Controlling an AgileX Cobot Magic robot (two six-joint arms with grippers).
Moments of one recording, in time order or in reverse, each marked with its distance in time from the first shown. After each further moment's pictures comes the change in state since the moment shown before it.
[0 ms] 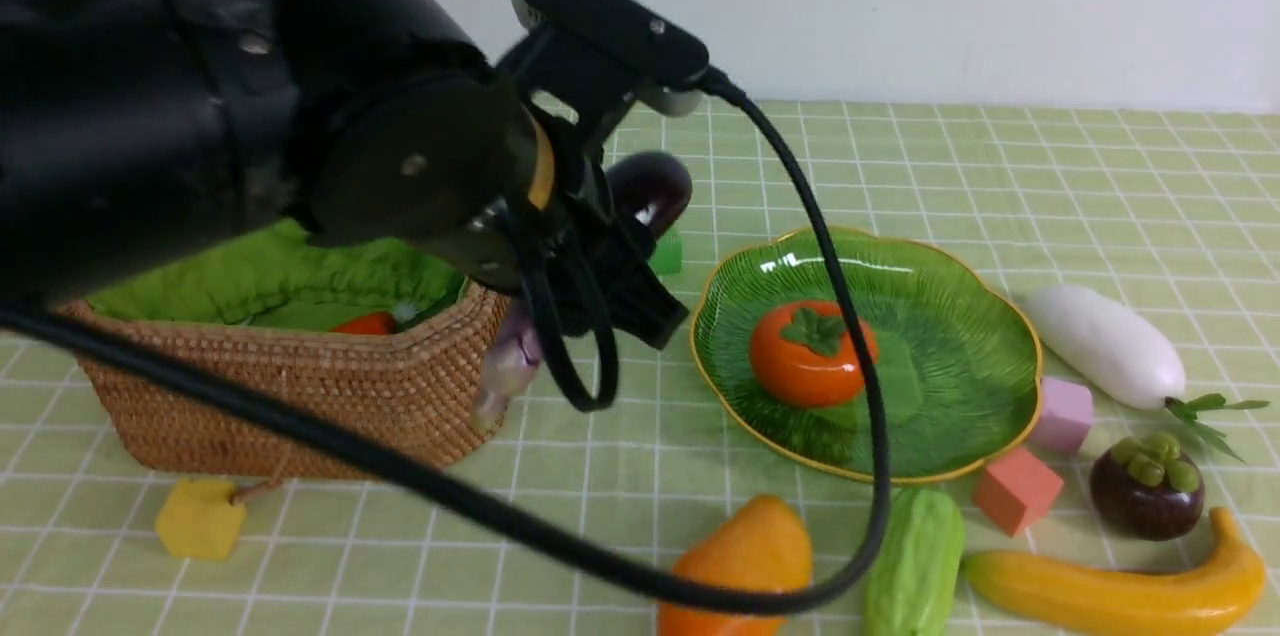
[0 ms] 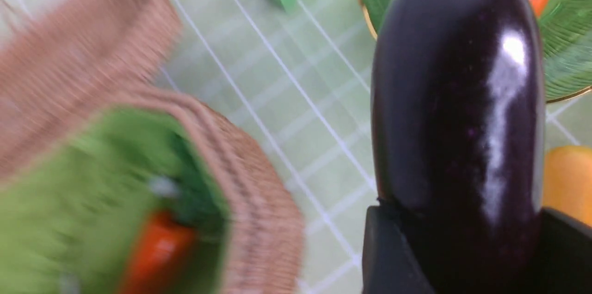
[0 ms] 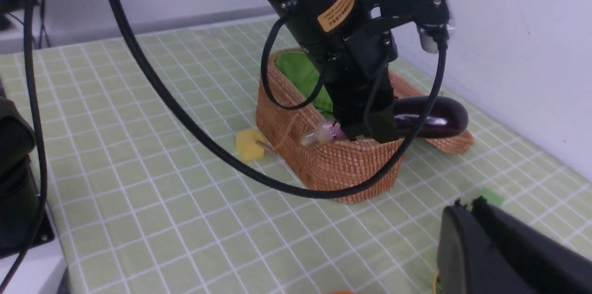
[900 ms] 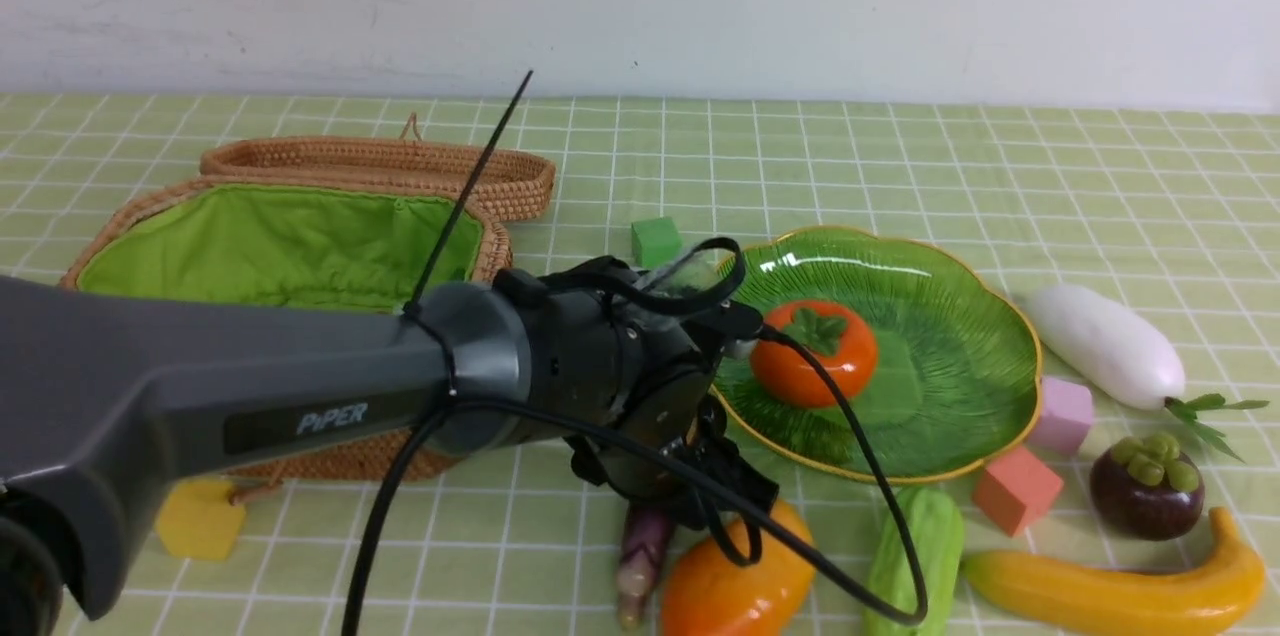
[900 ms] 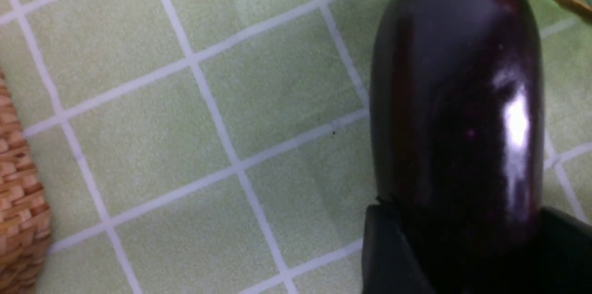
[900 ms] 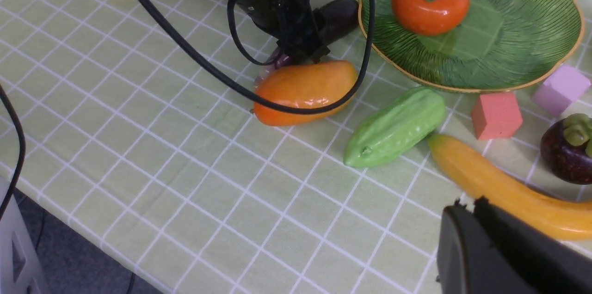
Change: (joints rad) right arm 0.000 -0.060 0.000 -0.523 0.256 0.638; left arm 0.000 0.499 0.039 -0.093 -0.271 -0.372
